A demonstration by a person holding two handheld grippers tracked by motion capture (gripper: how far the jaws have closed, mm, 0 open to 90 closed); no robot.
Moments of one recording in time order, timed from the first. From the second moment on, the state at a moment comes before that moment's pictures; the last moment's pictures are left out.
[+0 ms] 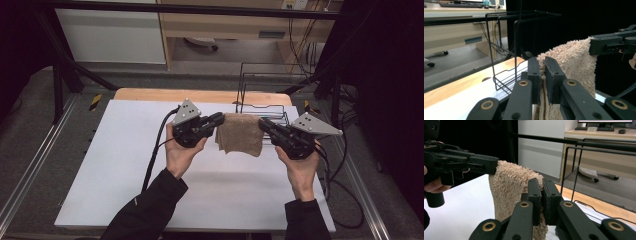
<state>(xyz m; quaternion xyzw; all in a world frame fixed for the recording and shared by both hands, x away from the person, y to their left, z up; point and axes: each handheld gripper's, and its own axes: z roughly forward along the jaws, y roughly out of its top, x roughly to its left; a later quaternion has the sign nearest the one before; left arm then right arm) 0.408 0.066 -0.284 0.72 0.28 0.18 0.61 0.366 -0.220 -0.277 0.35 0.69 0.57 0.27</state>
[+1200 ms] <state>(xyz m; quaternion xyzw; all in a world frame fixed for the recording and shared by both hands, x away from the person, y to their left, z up) 0.437 0.021 -0.244 0.69 0.26 0.19 0.65 0.376 -0.255 -0.238 0.36 0.64 0.59 0.34</state>
